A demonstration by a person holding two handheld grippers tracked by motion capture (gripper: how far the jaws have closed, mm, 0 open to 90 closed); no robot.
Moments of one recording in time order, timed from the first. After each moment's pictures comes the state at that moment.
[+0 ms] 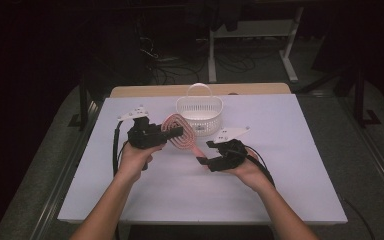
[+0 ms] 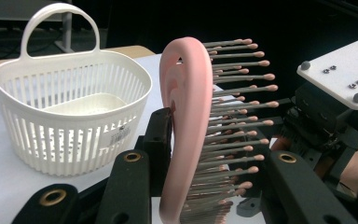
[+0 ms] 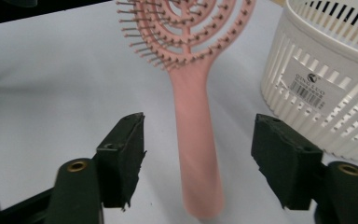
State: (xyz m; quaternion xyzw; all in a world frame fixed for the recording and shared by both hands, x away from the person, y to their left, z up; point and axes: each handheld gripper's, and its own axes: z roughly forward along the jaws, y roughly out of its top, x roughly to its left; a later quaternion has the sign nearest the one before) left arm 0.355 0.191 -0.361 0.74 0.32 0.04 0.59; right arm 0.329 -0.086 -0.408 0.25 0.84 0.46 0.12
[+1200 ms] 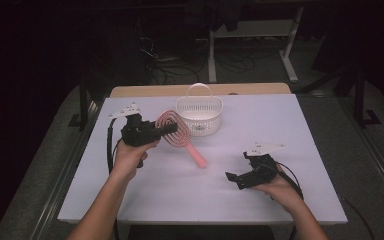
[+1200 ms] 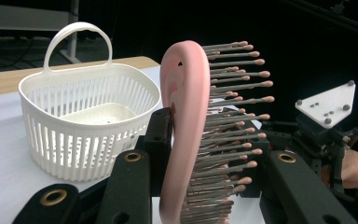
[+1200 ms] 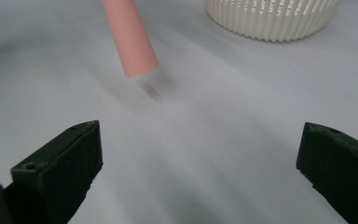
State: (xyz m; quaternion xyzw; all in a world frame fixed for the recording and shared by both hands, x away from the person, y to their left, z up) left arm 0.356 0.205 -0.354 0.73 0.32 0.04 0.61; right arm 0.297 -0.162 -0.444 0.35 0.82 0.44 0.12
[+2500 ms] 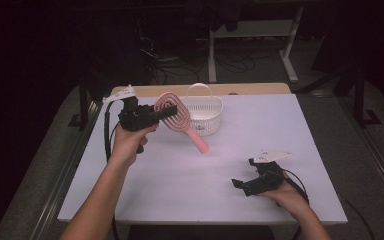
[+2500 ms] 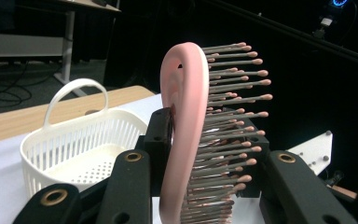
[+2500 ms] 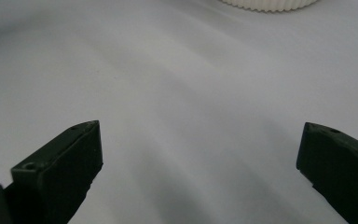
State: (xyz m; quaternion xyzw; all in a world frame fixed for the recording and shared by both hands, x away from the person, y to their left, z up) left arm 0.376 0.202 -0.316 0.71 0.30 0.05 0.64; right arm 0.287 -0.179 -0.461 0.35 0.82 0.44 0.10
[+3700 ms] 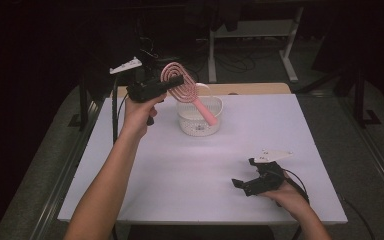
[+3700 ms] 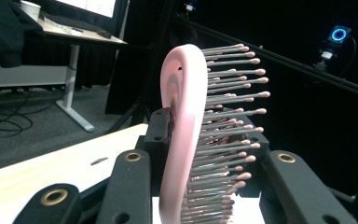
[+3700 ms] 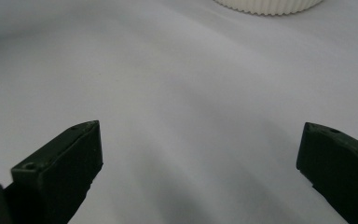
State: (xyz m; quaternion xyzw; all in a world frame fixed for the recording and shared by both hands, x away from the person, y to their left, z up) left arm 0.433 0.183 -0.283 0.67 0.30 0.07 0.67; right arm 0.286 -0.180 -0.460 0.35 0.81 0.45 0.10
